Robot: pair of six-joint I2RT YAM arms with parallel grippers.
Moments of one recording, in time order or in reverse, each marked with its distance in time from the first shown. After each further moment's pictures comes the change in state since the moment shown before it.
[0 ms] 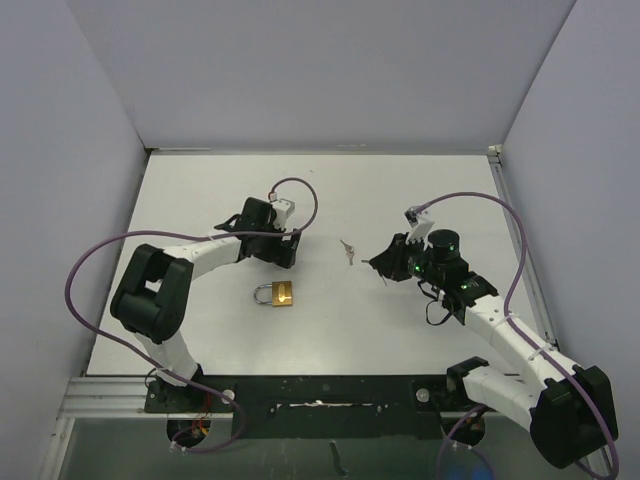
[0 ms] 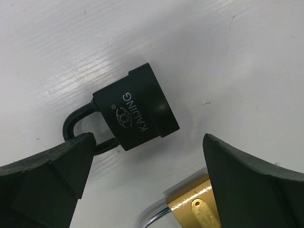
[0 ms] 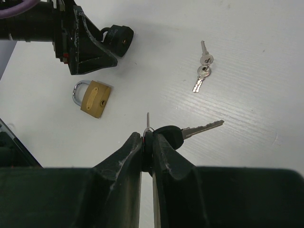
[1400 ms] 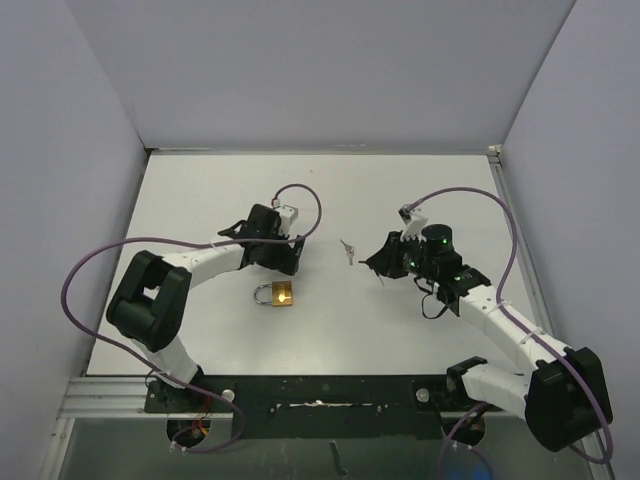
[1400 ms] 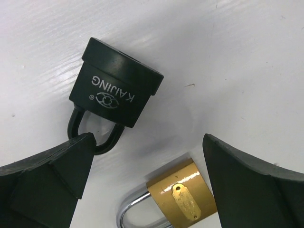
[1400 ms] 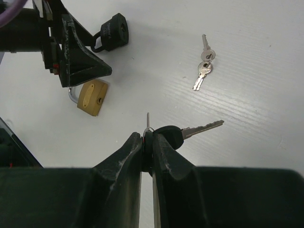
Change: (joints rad) left arm -0.061 -0.016 -0.031 -0.030 -0.051 -0.068; right arm 0.000 0.070 0.023 0.005 -0.019 -0.006
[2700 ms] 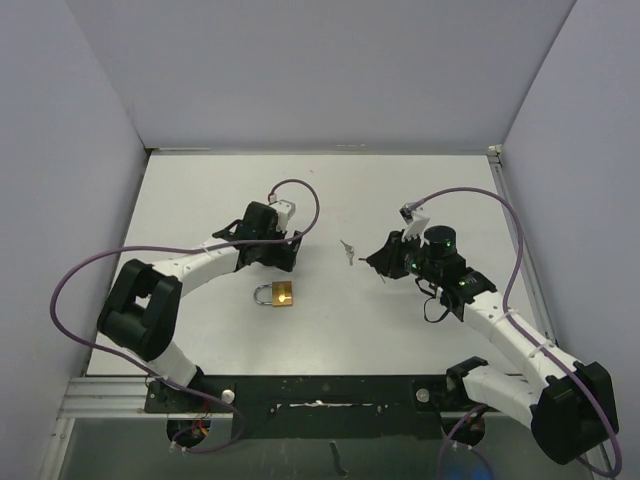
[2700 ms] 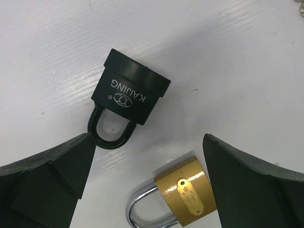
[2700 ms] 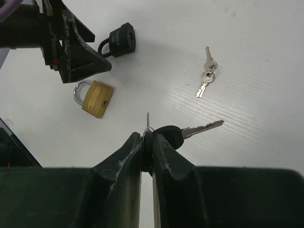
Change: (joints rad) left arm 0.000 -0.121 -0.029 0.004 -0.043 0.010; right arm 0.032 -0.050 0.023 -0.030 0.033 -0.023
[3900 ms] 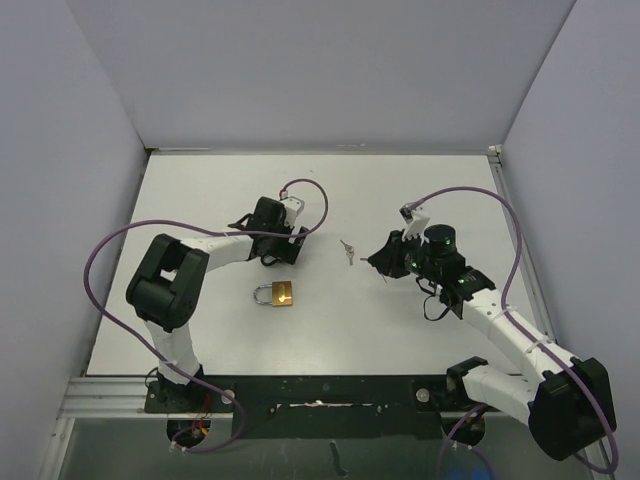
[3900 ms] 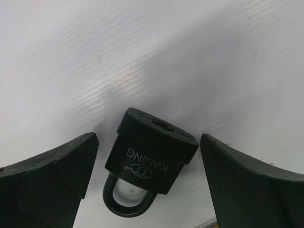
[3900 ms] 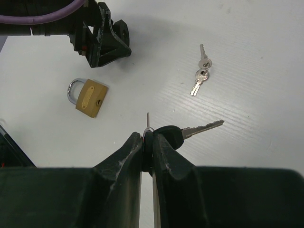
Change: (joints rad) left arm 0.020 0.251 0.110 0.145 -0.031 0.129; right arm -0.022 0.023 0.000 0.002 -0.007 -0.019
